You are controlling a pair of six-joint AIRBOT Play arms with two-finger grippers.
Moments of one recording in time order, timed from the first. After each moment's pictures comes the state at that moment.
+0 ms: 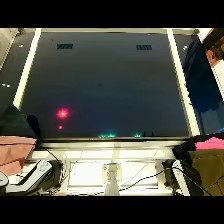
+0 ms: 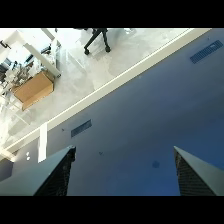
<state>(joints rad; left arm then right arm) 0.96 -1.06 1.03 1.82 -1.24 -2.01 -0.61 -0.74 1.51 -0.99 1.16 1.70</state>
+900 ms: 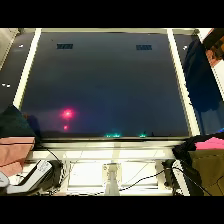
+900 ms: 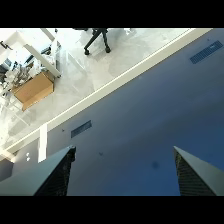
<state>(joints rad) 0.96 -1.00 0.98 1.88 -1.26 -2.03 -0.61 -0.74 1.51 -0.99 1.15 1.70</state>
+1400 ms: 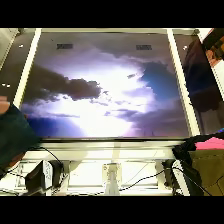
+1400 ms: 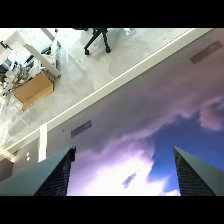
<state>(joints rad) 0.76 -0.55 0.99 1.60 -0.57 -2.01 -0.60 -0.74 1.51 -0.99 1.15 1.70</state>
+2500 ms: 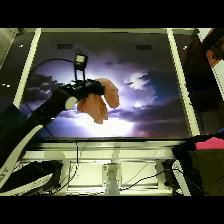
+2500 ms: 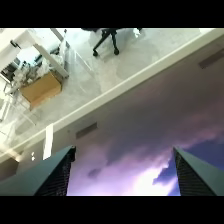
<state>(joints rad) -0.57 -1.24 0.99 1.54 -0.37 -1.74 -0.55 -0.74 1.51 -1.00 1.10 1.70</state>
